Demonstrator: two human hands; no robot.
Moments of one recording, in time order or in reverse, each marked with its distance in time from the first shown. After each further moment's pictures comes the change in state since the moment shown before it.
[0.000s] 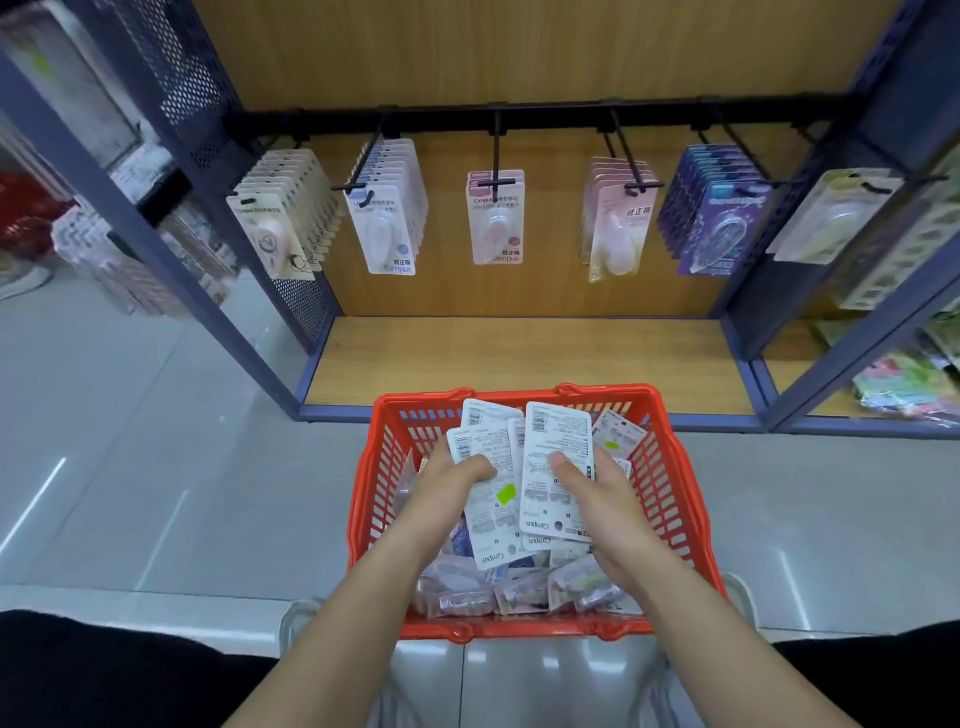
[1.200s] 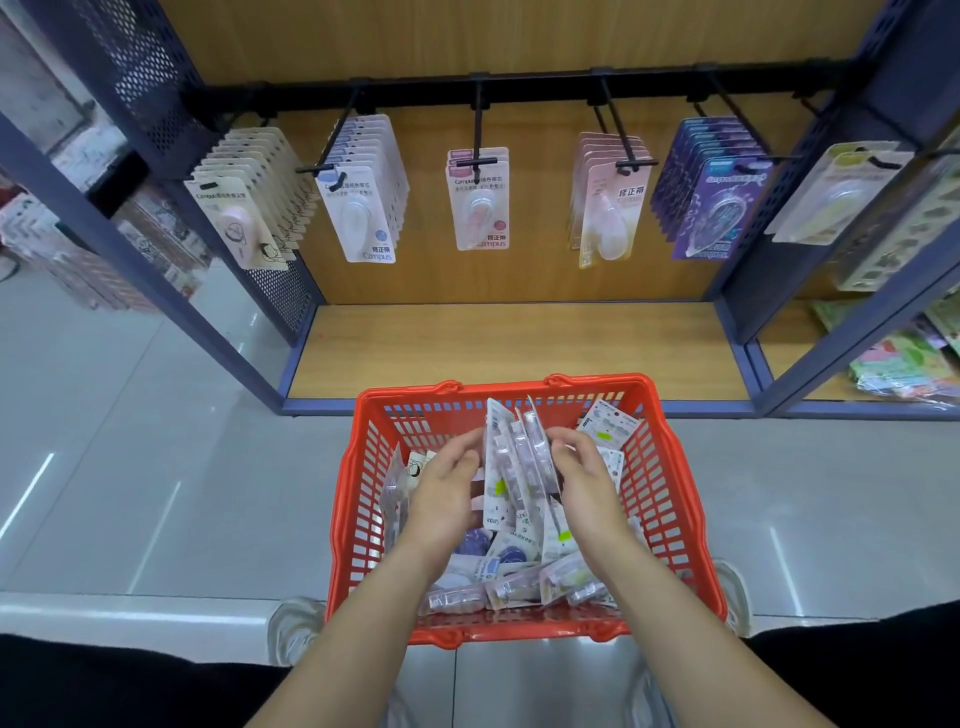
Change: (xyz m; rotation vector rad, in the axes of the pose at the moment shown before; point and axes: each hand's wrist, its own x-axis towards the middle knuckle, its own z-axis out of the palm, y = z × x) left_hand 0.004 -0.008 0.024 -0.089 0.071 0.024; right_hand 0.021 0.008 0.005 -0.127 0.107 -0.001
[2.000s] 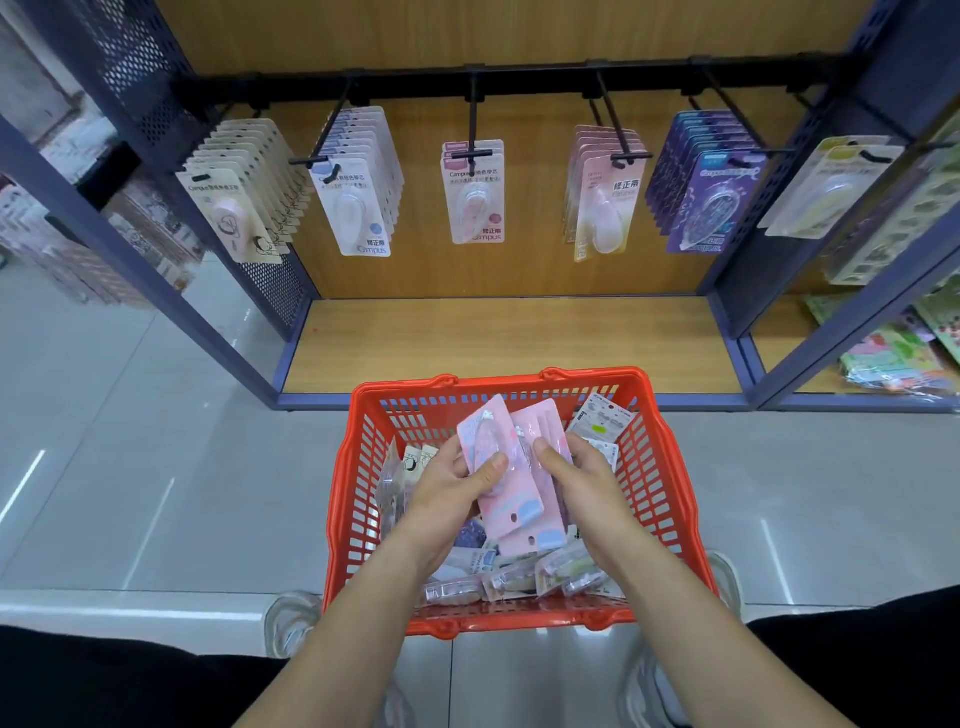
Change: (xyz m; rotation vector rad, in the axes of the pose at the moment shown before) left_hand 0.006 -0.014 -0.002 -0.168 -0.195 0.028; right_hand 0.000 0.004 -0.010 0.122 -0.126 0.053
